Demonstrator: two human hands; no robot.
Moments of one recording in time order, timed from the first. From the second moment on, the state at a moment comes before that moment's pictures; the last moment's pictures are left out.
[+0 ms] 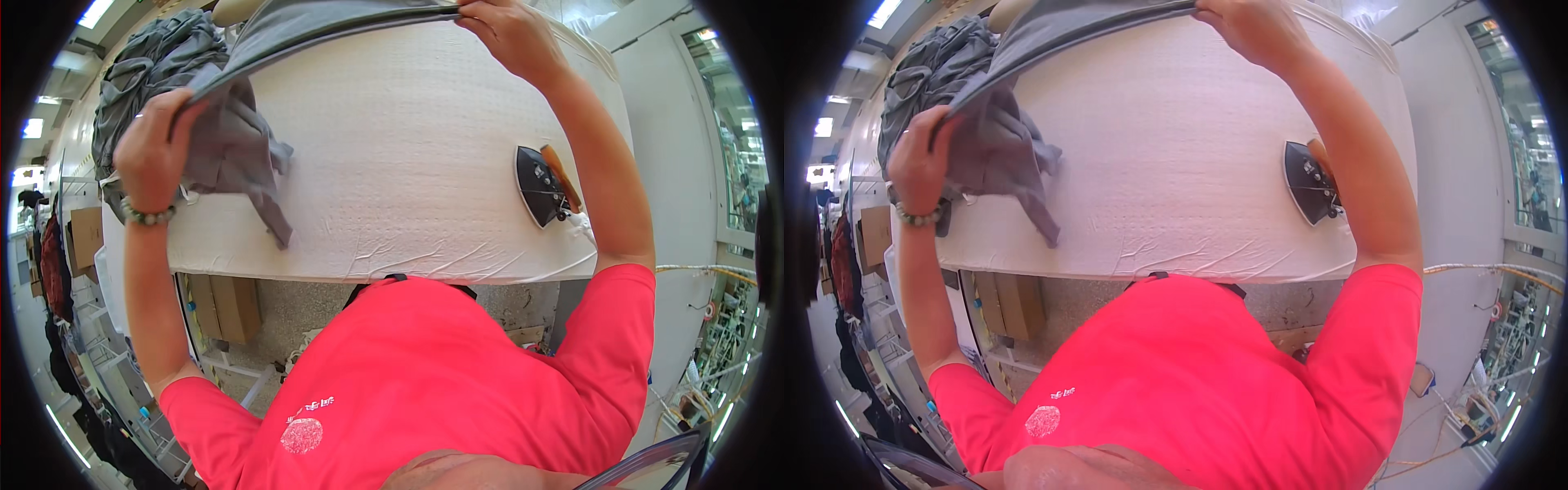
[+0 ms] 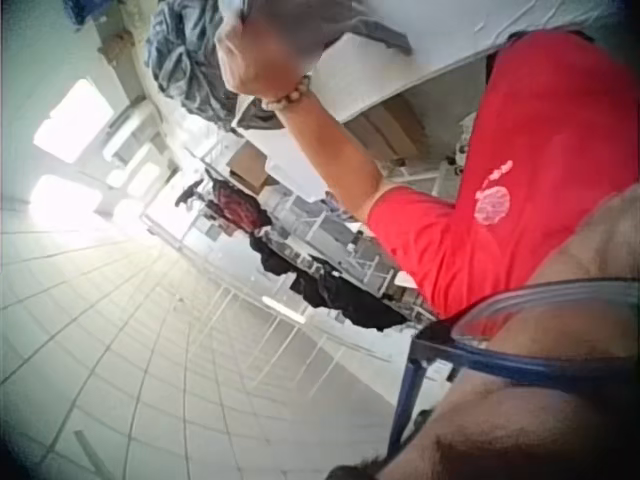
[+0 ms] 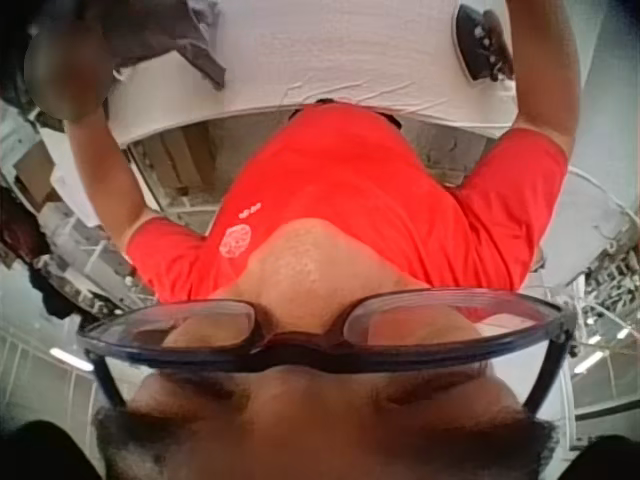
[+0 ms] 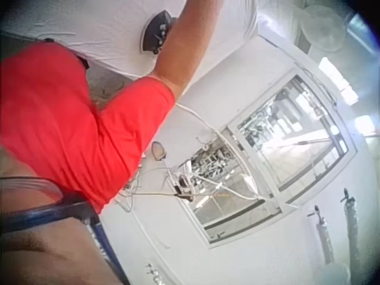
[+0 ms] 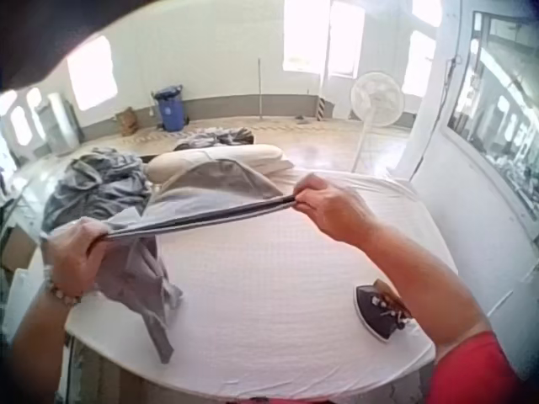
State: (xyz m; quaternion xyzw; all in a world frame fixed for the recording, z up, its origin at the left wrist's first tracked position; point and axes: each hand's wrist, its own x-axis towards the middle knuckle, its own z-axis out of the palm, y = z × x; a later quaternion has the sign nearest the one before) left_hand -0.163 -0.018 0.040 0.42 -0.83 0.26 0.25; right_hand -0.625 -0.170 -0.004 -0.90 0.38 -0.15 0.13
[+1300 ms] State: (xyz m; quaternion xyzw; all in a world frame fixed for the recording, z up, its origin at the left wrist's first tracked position) left_hand -0.361 0.095 -0.270 0.45 -0.88 -0.09 0.12; right_hand -0.628 0.053 -0.291 -0.83 0.53 -0.17 0.05
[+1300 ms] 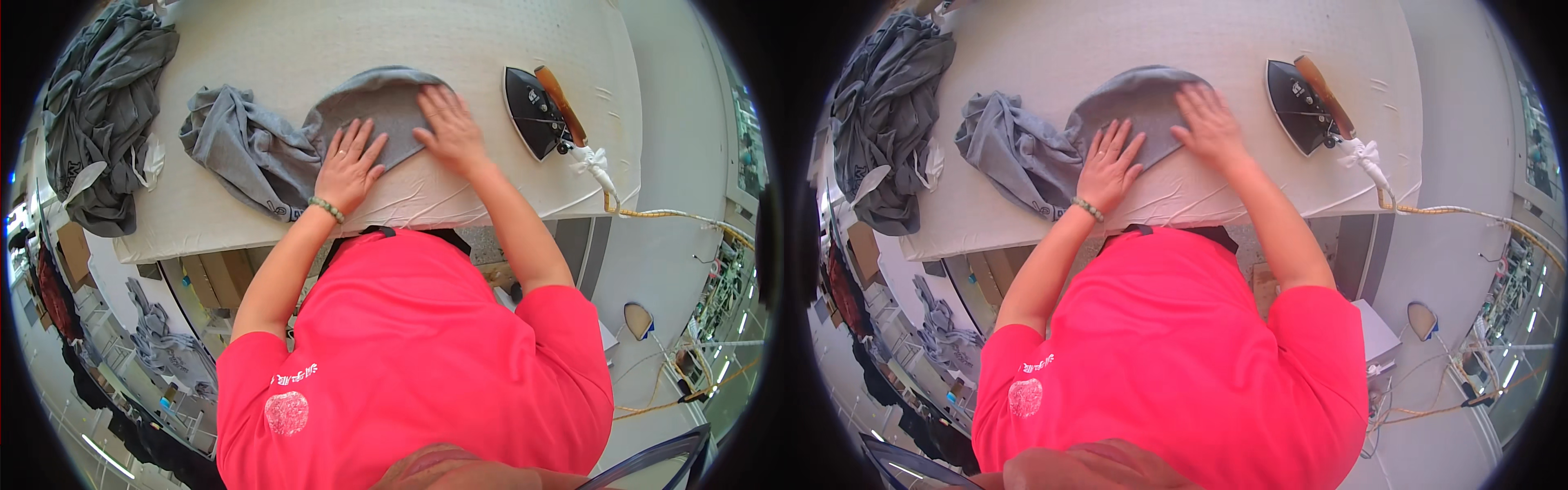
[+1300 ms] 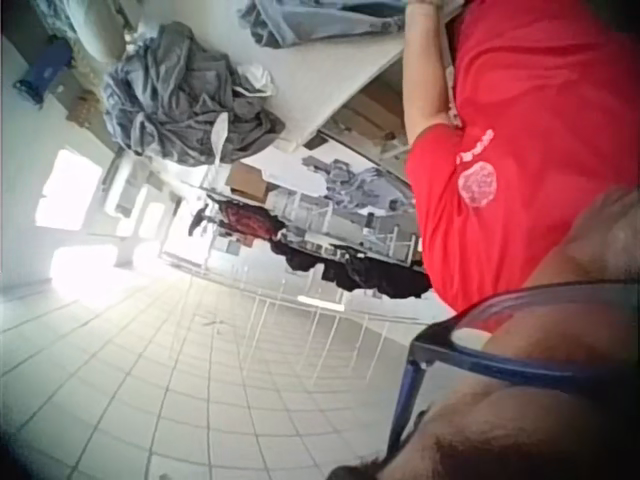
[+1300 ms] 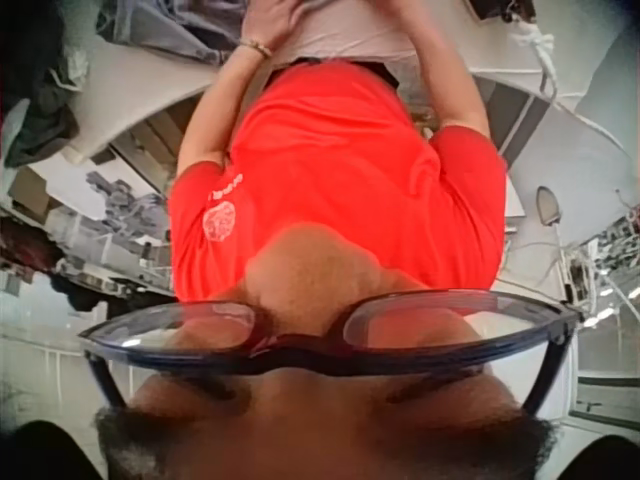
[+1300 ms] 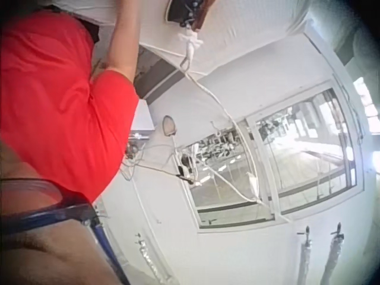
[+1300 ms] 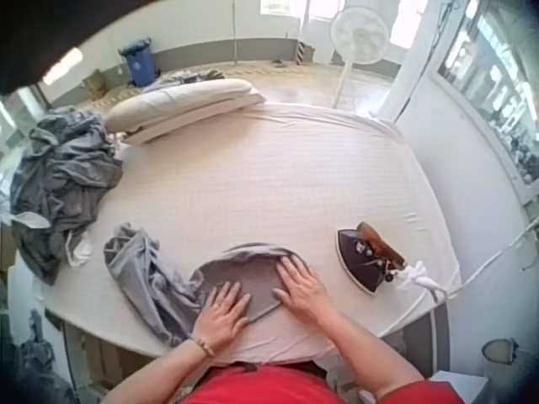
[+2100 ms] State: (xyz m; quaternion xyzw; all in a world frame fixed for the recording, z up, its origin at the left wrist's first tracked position) left_hand -0.382 0.115 -0.263 0.39 -0.89 -0.22 0.10; right_hand -0.643 0.047 -0.270 -0.69 0.63 -0.34 0.09
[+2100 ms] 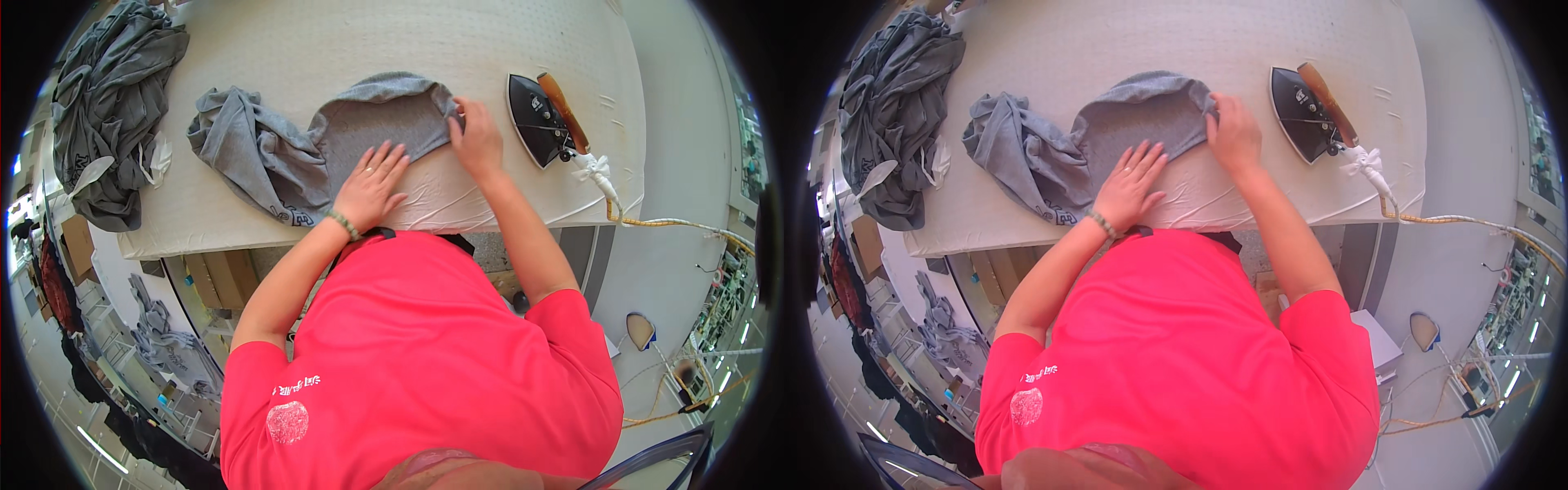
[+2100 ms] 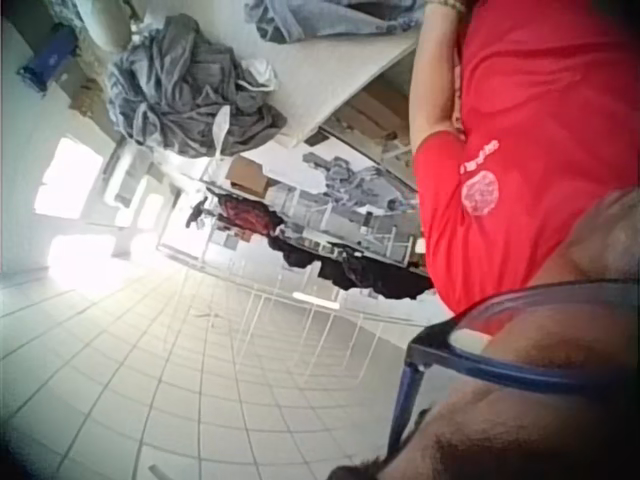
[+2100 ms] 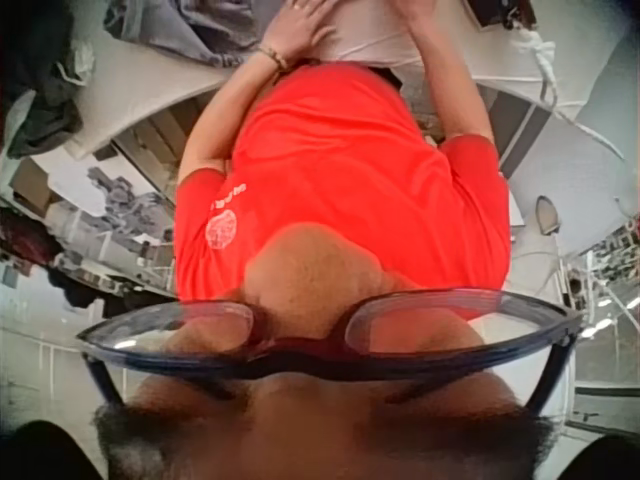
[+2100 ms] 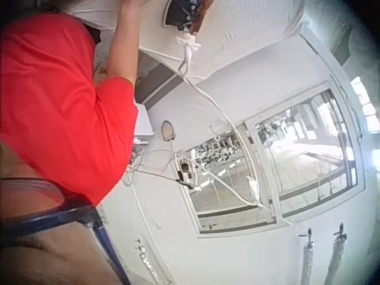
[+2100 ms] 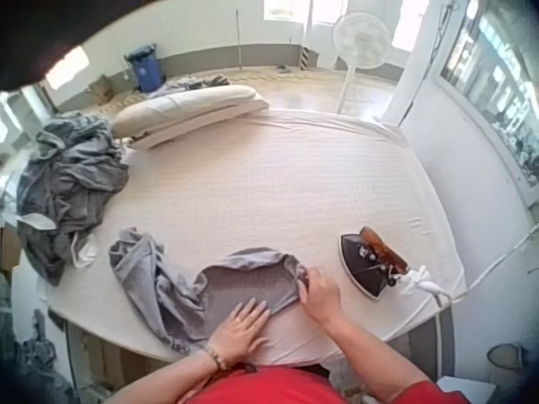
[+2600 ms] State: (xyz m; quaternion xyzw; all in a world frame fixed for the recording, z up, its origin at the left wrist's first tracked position) left_hand -0.439 0.041 -0.285 0.39 -0.90 -0.15 0.14; right_hand -0.675 0.054 -0.287 -0.57 0.71 -0.27 0.32
